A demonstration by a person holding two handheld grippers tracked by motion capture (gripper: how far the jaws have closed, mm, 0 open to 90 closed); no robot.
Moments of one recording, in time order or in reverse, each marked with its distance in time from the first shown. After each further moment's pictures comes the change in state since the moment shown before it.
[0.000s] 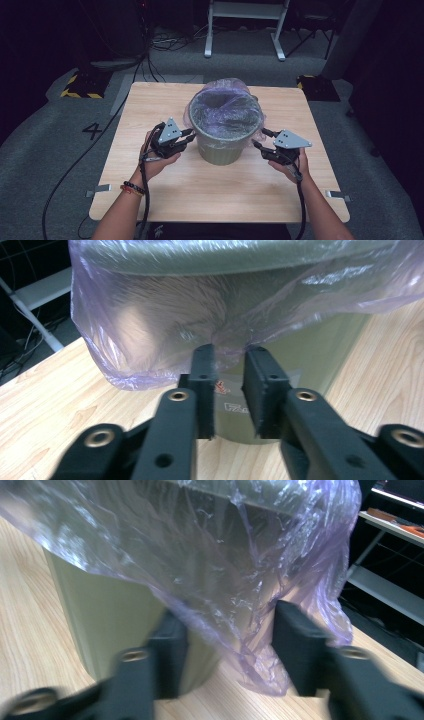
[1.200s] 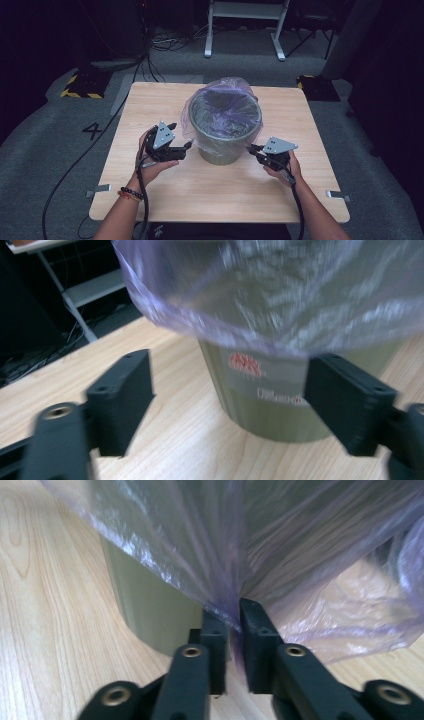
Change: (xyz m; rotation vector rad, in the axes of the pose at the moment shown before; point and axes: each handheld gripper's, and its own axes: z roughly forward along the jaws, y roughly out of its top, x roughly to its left) left arm 0.001 -0.017 -0.011 -0.071 0.140 -0.064; right arm 0.015 -0.024 0.021 0.115 0.144 -0.017
